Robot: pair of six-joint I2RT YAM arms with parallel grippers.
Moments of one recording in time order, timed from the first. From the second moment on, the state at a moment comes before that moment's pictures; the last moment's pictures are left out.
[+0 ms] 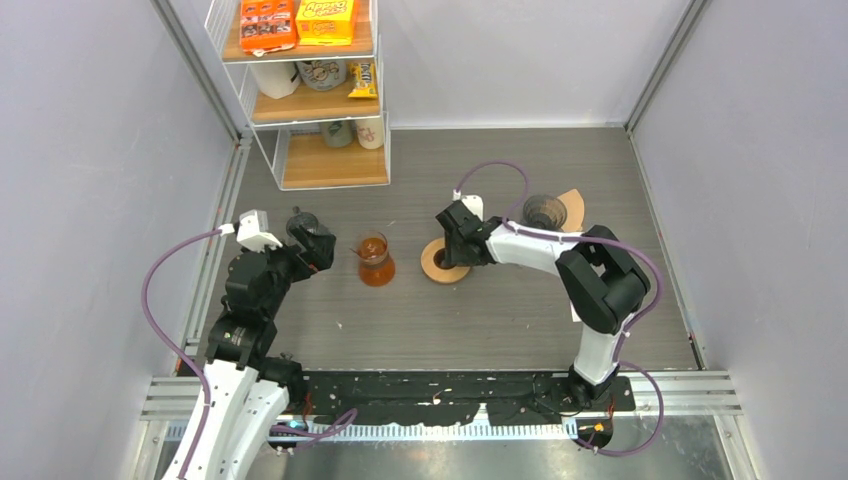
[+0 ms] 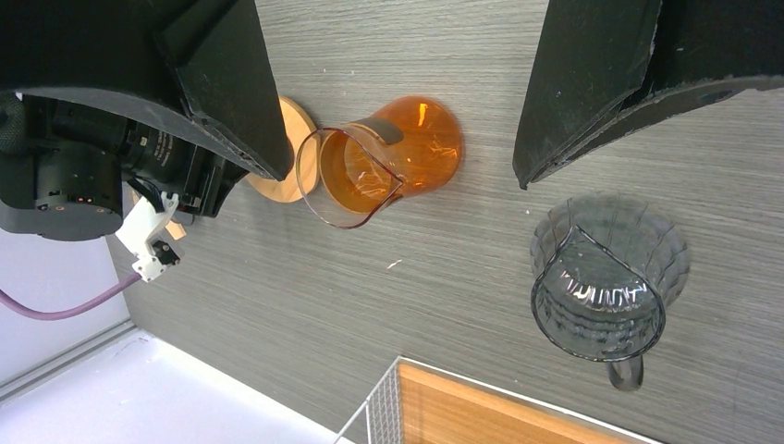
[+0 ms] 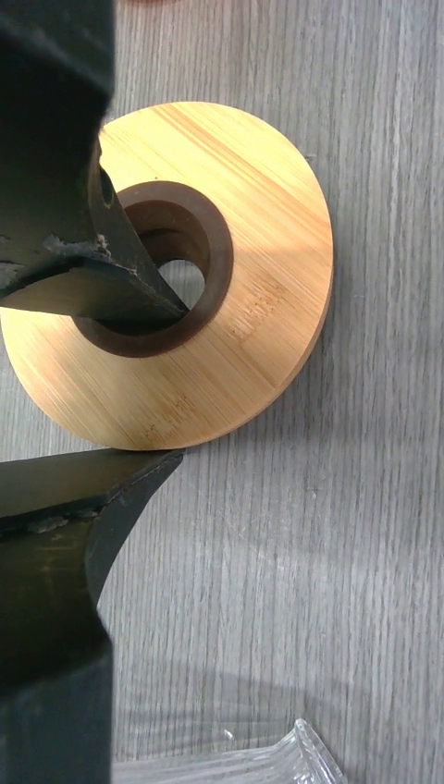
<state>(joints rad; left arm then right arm) -0.19 0.50 0.57 -0.30 -0.02 -0.55 0.71 1.82 1.12 -0.37 0.31 0.60</state>
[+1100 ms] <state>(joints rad) -0.19 0.58 0.62 -0.41 0.02 -0.63 0.88 1.84 1.74 -0.65 0.01 0.49</state>
